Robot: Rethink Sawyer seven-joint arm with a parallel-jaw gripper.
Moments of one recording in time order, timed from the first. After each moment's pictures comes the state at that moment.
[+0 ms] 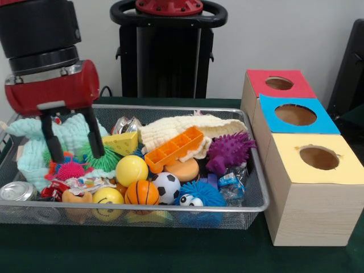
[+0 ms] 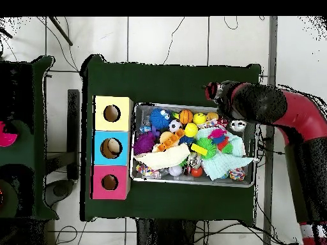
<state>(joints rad) -0.91 -0.55 0.75 1.34 -0.44 0.80 1.64</state>
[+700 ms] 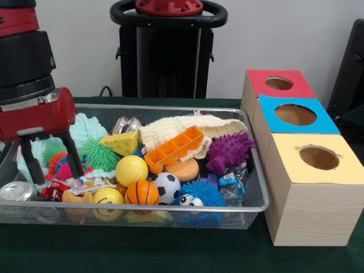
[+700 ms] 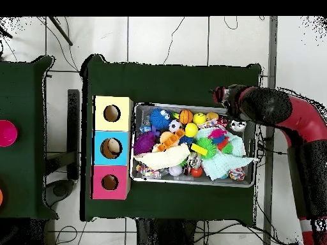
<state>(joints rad) -0.94 -0.46 0.75 1.29 -0.46 0.80 1.53</state>
